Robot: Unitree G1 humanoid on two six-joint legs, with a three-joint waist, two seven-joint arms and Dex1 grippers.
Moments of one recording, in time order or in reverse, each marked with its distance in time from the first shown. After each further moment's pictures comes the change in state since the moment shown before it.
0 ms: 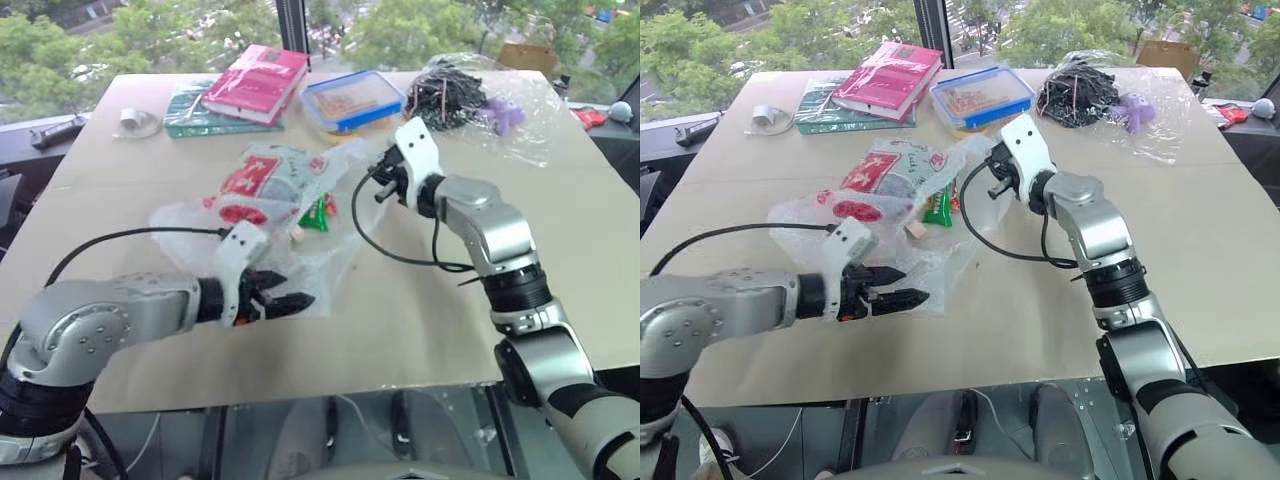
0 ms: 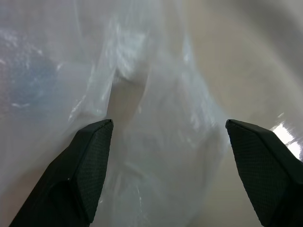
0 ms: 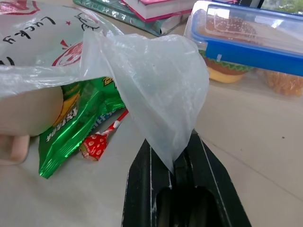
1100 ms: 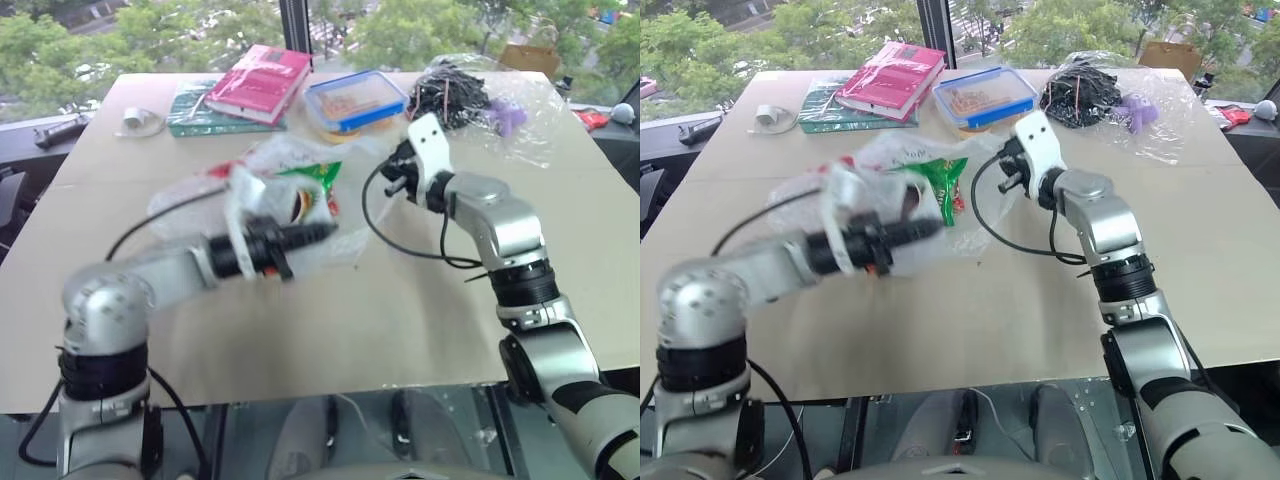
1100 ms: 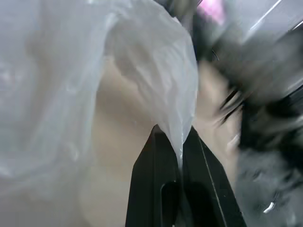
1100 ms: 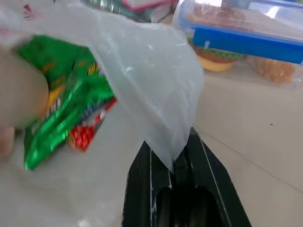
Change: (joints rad) left arm -0.263 -0.320 0.282 0.219 -0.277 -0.111 -0.154; right arm -0.075 0.004 -0.147 0.085 0.104 0.004 -0.010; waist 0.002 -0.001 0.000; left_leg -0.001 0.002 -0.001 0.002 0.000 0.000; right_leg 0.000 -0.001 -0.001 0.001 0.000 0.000
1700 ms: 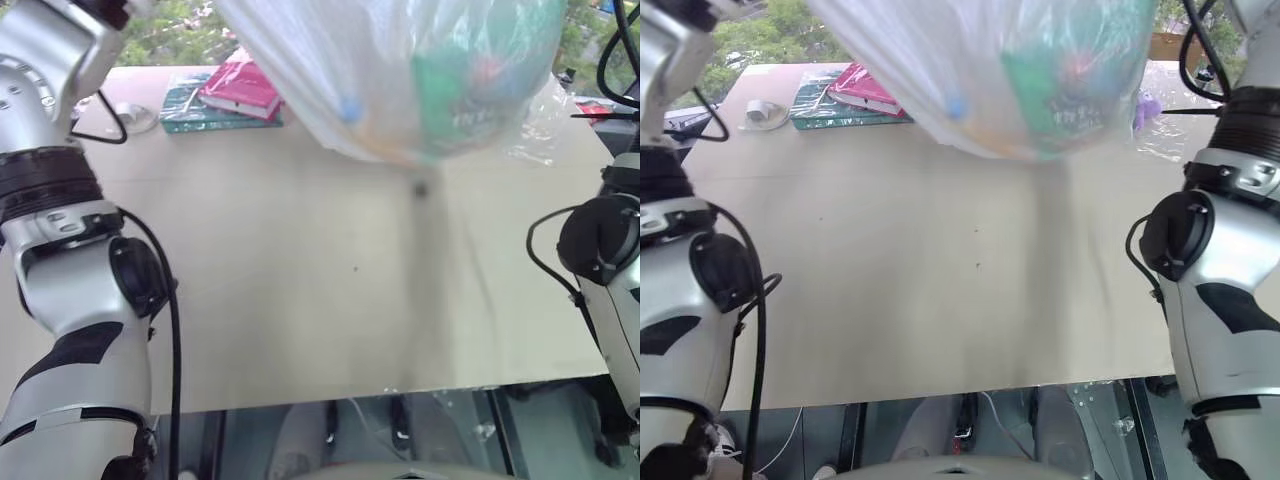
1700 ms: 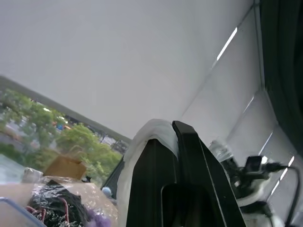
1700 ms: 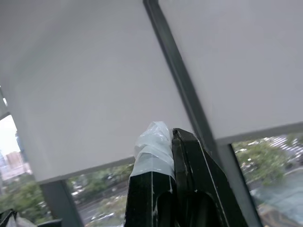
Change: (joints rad) left arm -0.796 -0.001 0.005 0.790 0.238 -0.363 -0.012; right arm -0.593 -0.267 -0.478 0.257 0.413 0.021 -0.109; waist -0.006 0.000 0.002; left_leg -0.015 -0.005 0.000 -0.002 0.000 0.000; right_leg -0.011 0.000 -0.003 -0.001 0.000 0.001
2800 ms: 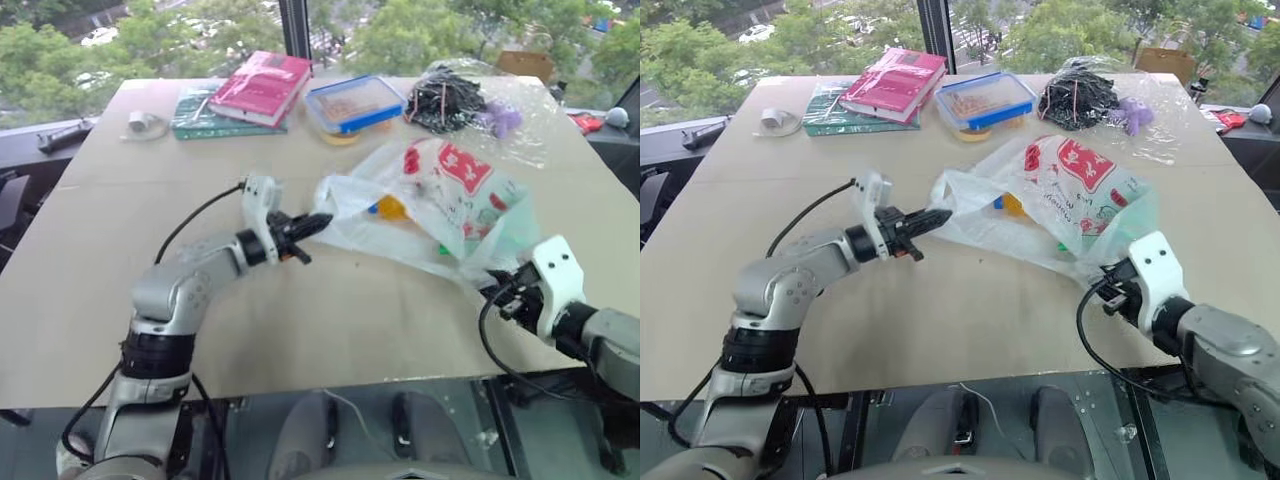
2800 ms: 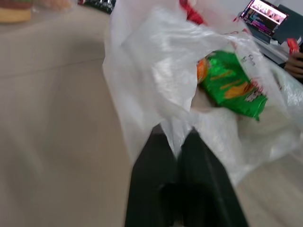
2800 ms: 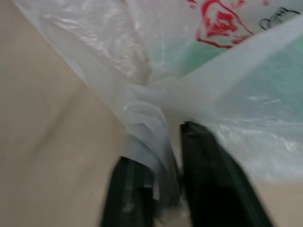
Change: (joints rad) left arm 0.890 -0.132 -0.265 -0.656 0.517 -0.013 -0.220; right arm 1.612 -0.273 0.195 -1.288 0.136 0.314 -0.158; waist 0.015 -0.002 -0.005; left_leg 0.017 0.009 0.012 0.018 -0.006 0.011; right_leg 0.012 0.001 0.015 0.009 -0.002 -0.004
